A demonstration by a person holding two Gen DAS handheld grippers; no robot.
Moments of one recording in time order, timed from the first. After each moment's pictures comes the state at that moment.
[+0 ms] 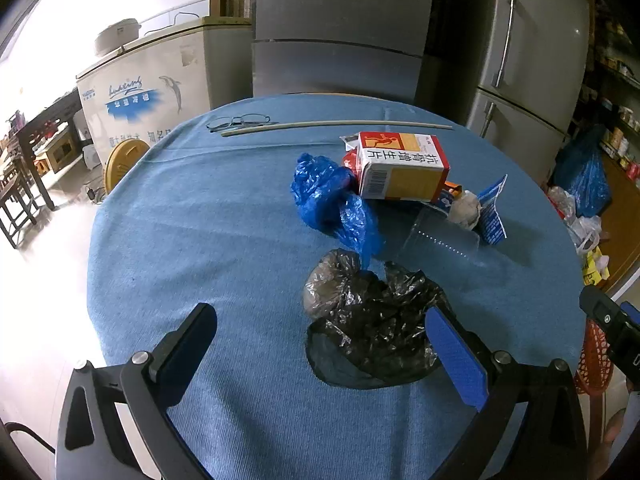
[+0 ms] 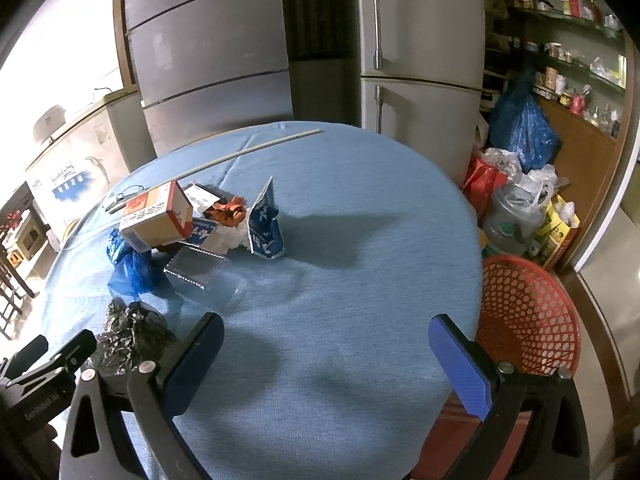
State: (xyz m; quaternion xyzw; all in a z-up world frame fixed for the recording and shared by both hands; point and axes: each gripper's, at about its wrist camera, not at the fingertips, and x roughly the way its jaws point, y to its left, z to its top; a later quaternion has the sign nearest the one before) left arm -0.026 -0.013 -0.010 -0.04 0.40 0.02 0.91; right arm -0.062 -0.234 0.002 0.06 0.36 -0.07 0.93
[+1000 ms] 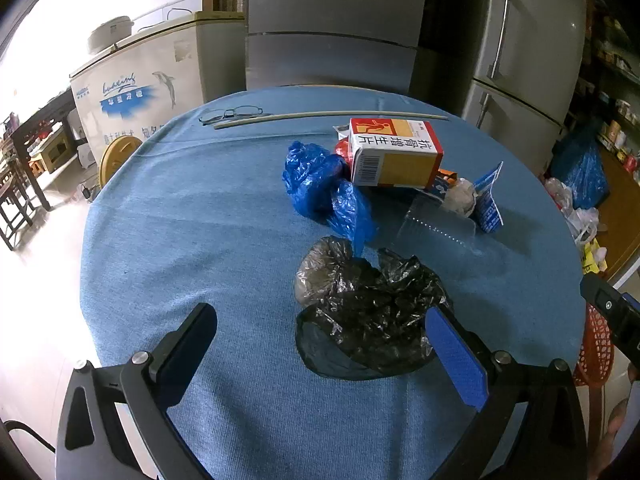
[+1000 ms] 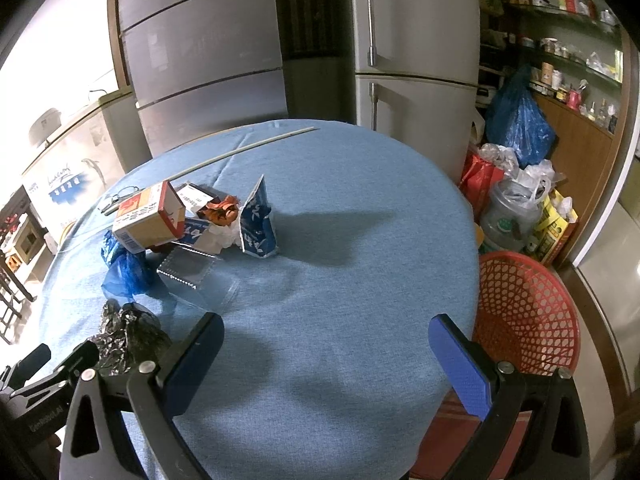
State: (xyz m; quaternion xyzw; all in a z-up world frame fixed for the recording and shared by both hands) left arm -0.027 -0.017 -0.017 -0.04 0.41 0.01 0.91; right arm -0.061 -0.238 -0.002 0.07 0.36 -0.08 0.93
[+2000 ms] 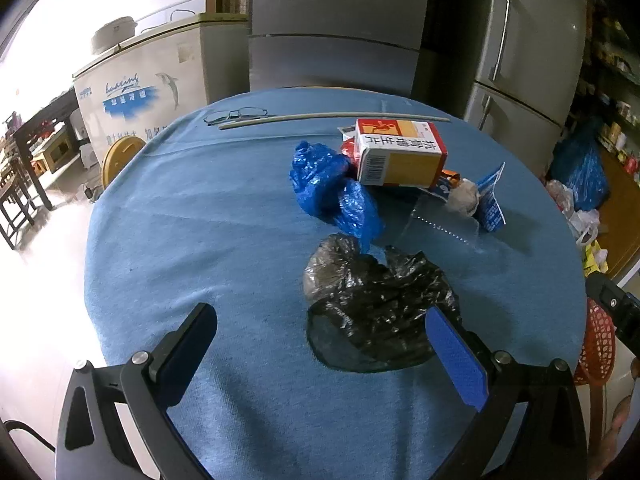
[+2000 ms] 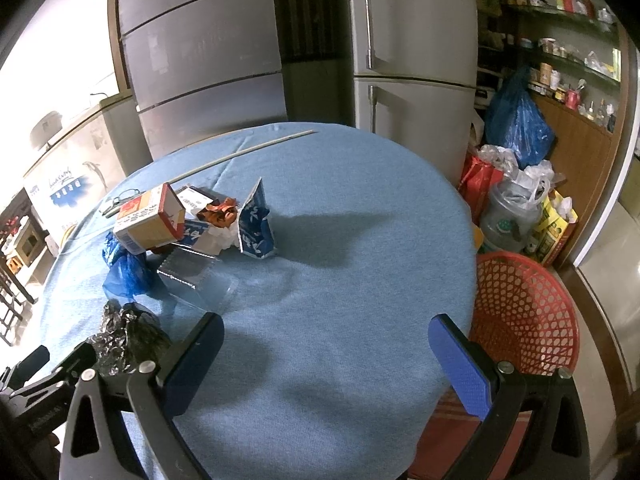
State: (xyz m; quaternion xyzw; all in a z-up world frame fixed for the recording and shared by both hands) left arm -0.032 -0.010 -0.017 -0.04 0.41 0.01 0.91; right arm -0.065 -0.242 -0.002 0.08 0.36 -0.08 0.93
